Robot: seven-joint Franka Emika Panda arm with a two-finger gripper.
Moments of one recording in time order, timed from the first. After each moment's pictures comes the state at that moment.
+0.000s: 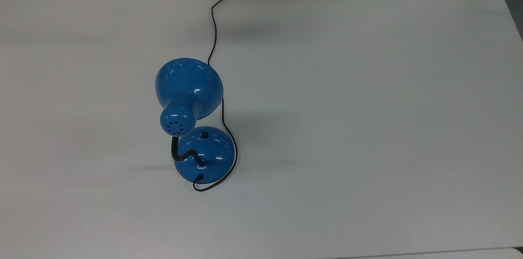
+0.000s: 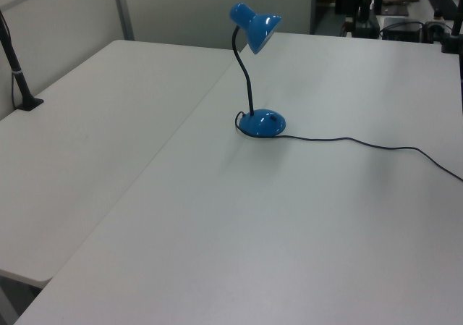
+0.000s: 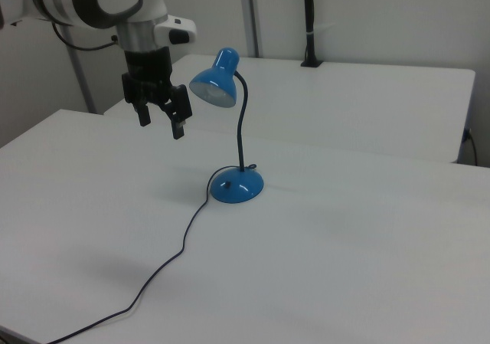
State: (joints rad) arm 0.03 0.00 -0.12 -1.61 0.03 1.57 0.04
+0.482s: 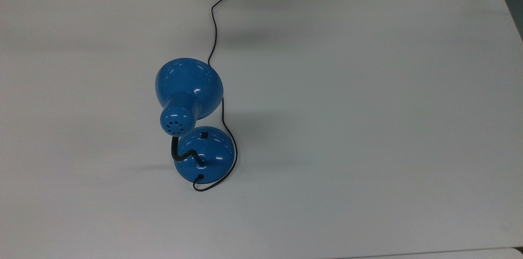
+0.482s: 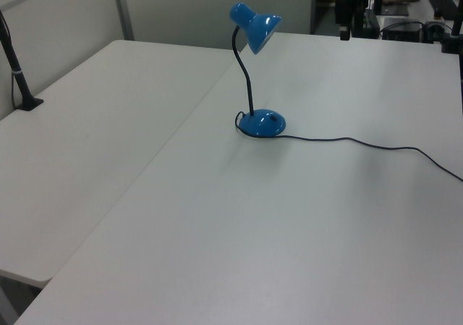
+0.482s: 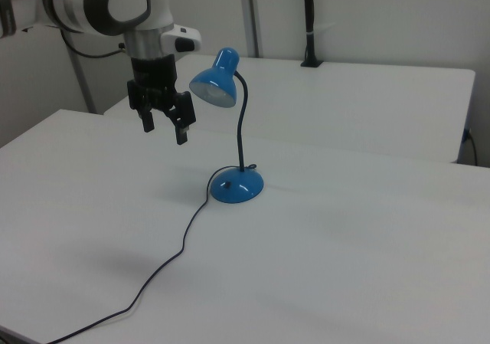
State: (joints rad) arm 0.03 0.05 -0.12 -1.60 0.03 1.57 0.04
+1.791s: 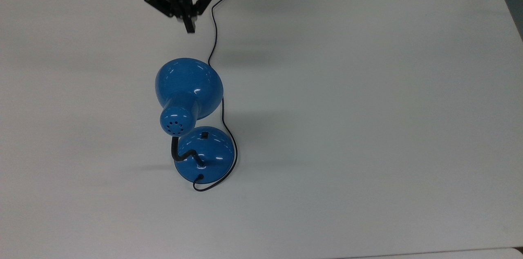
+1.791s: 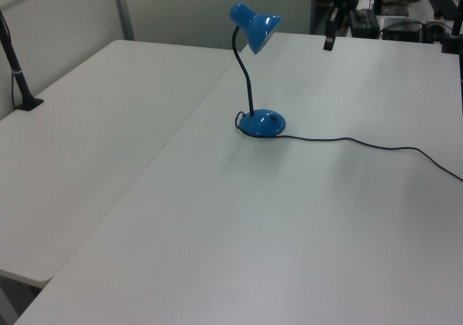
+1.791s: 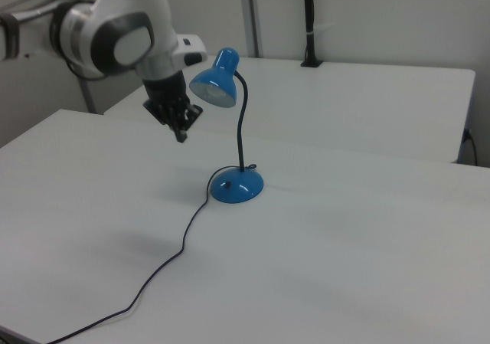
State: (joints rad) arm 0.03 0.01 -0.11 -1.80 0.12 2.01 -0.16
